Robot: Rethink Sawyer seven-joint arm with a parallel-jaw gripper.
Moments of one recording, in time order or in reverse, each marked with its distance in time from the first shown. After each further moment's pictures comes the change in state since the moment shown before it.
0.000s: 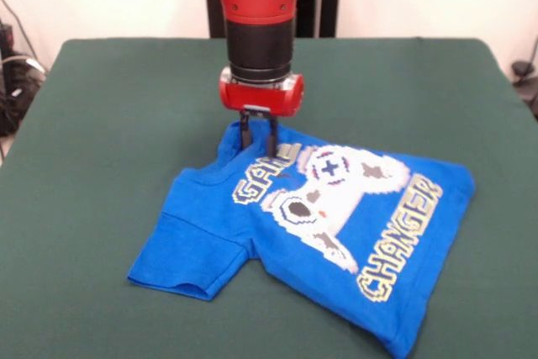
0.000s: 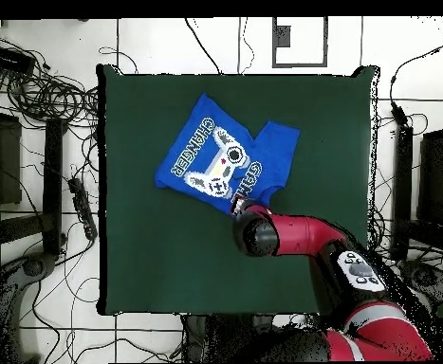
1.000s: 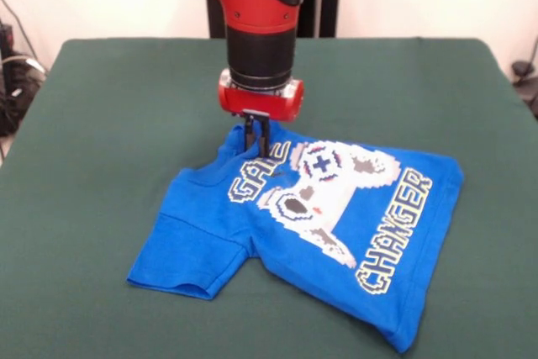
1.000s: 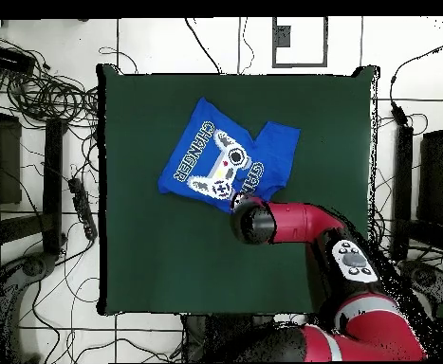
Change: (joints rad) arm 0.049 0.008 -0.011 -0.088 0.003 0.164 0.000
